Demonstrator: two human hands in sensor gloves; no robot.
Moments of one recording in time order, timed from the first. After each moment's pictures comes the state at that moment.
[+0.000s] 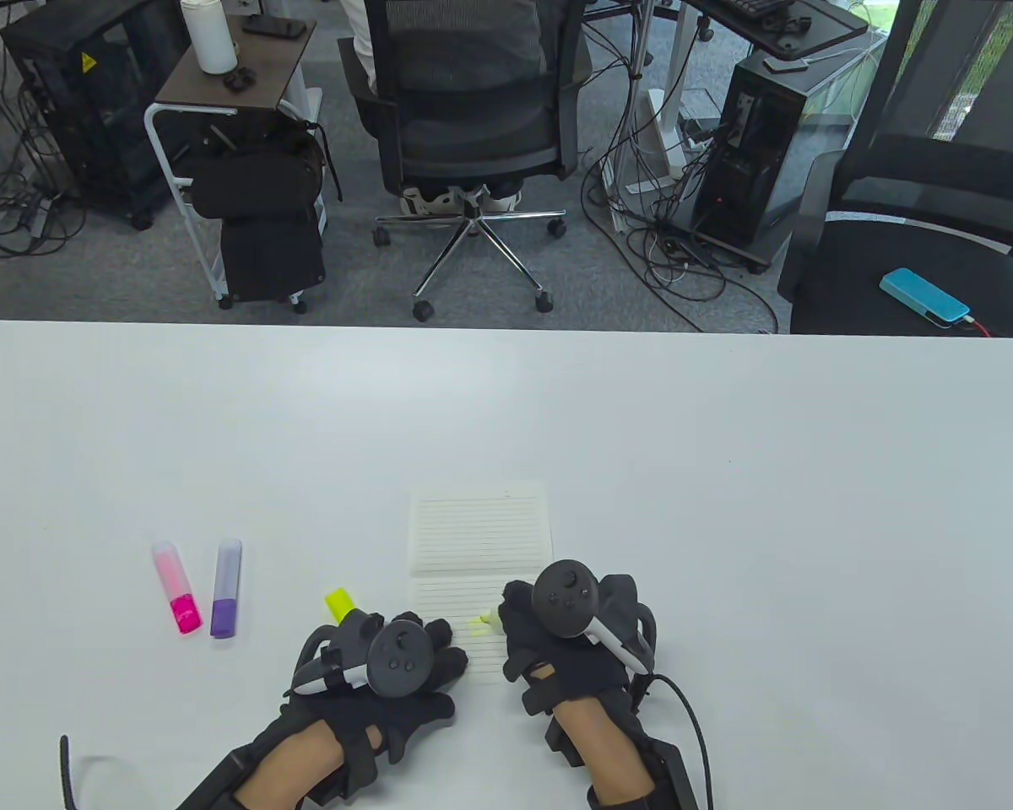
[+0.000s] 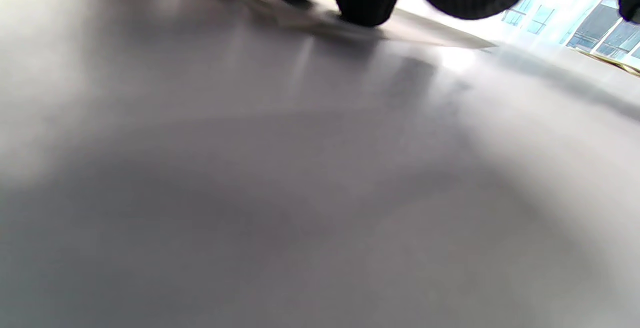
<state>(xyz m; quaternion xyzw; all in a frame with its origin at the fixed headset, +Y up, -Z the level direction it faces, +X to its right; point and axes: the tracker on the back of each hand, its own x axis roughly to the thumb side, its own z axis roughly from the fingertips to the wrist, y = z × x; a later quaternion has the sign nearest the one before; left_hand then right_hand) -0.155 -0.775 -0.257 -0.21 -0.28 0.08 0.93 0.062 -0.743 -0.291 0.10 0.11 0.96 0.23</state>
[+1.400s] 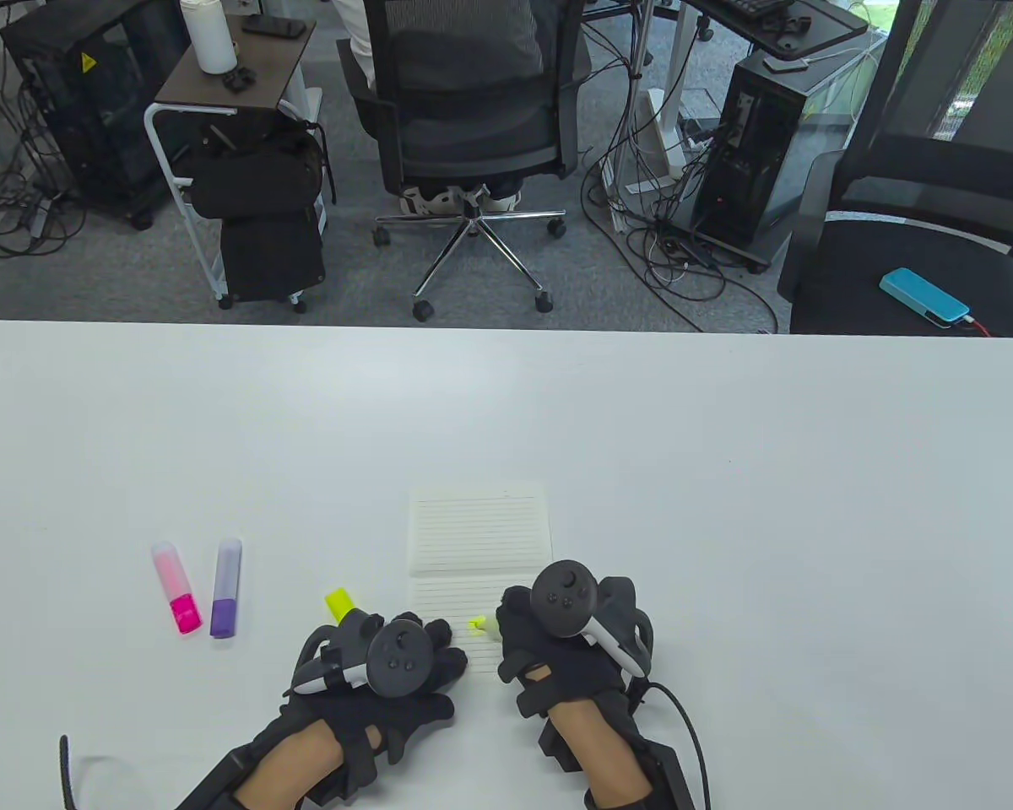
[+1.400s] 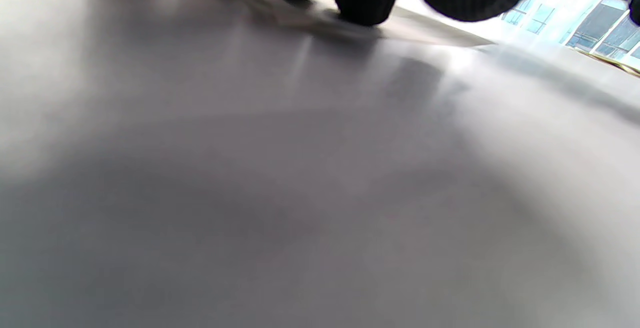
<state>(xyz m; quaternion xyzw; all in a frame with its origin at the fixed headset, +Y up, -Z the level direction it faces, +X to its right) -0.155 -0.775 -0.257 -0.22 -0.28 0.08 0.93 0.062 -0.744 -0.289 0.07 0.13 0.96 0.23</state>
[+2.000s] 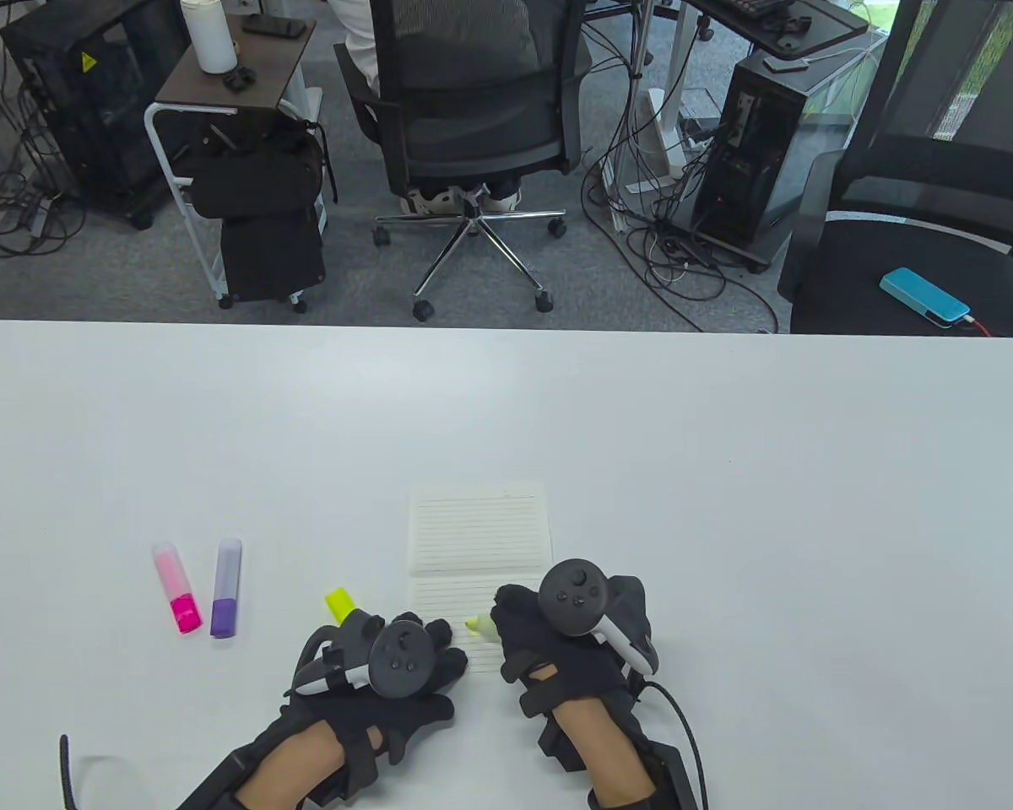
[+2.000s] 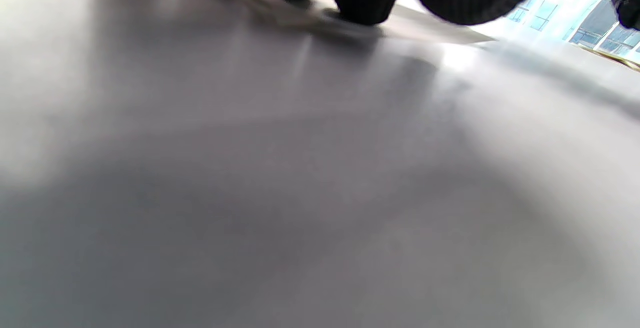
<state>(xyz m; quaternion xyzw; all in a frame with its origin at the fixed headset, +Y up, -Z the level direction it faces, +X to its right) -0.154 -0.774 -0.257 -0.22 -0.28 0.08 0.93 0.063 -0.749 -0.291 0.10 0.14 0.95 0.27</state>
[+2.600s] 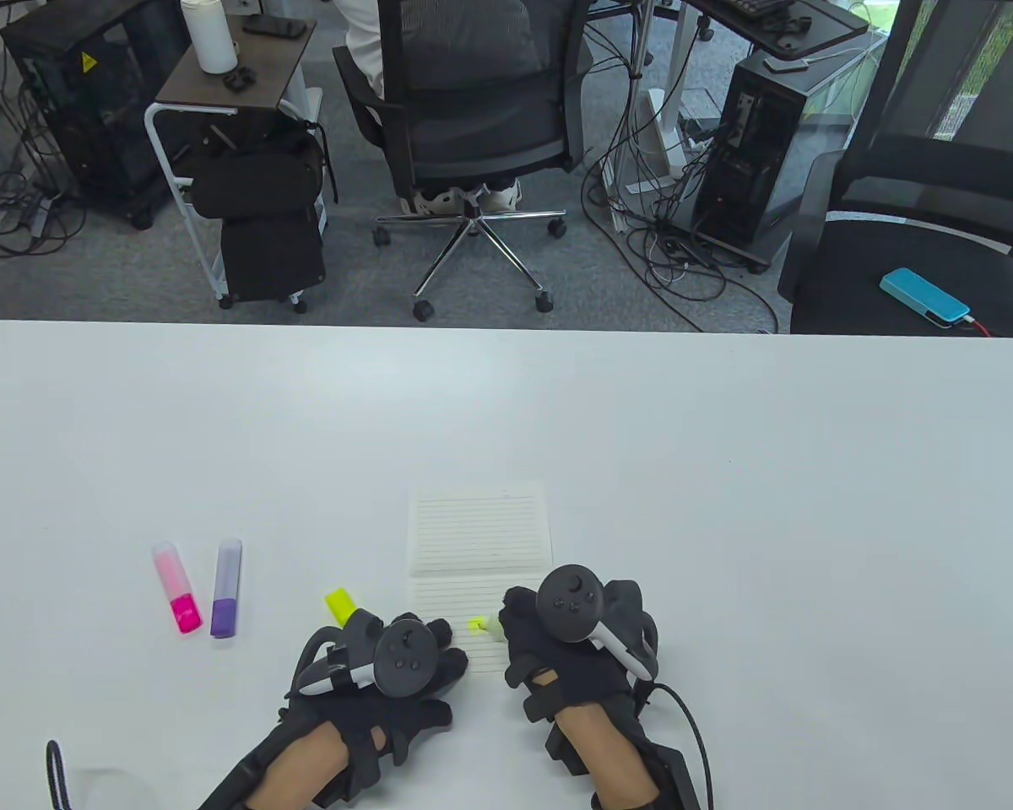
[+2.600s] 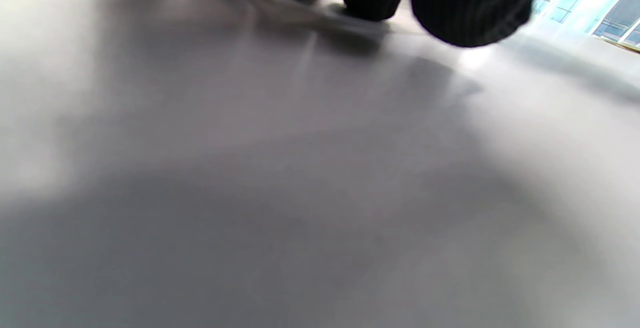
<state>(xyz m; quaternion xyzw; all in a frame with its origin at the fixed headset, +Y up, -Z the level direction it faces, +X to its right) -0.151 -0.774 -0.256 -0.23 -0.26 0.07 0.94 0.066 -0.749 -0.287 0.10 0.12 0.95 0.26</state>
